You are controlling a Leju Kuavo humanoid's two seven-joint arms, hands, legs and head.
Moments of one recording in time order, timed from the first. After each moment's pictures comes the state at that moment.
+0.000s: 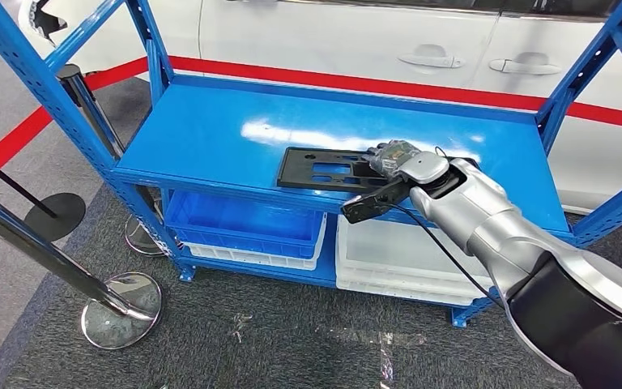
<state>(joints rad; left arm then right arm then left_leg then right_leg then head) -0.09 0.40 -1.08 -0.66 1.16 -0.11 0.22 -1.16 -0.10 1.22 -0.35 0.94 0.28 -0.20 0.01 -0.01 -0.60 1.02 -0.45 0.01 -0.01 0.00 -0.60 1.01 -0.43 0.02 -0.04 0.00</state>
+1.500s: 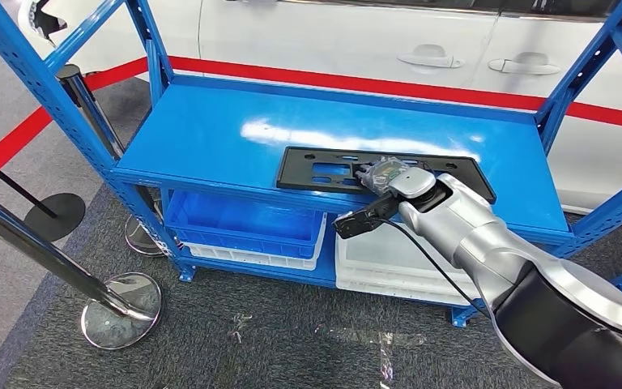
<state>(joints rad) -0.10 0.40 -1.12 -0.63 1.17 -0.17 0.18 -1.12 -0.05 1.22 -0.31 0.94 0.28 -0.21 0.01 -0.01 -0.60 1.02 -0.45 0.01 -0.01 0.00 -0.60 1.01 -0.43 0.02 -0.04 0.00</state>
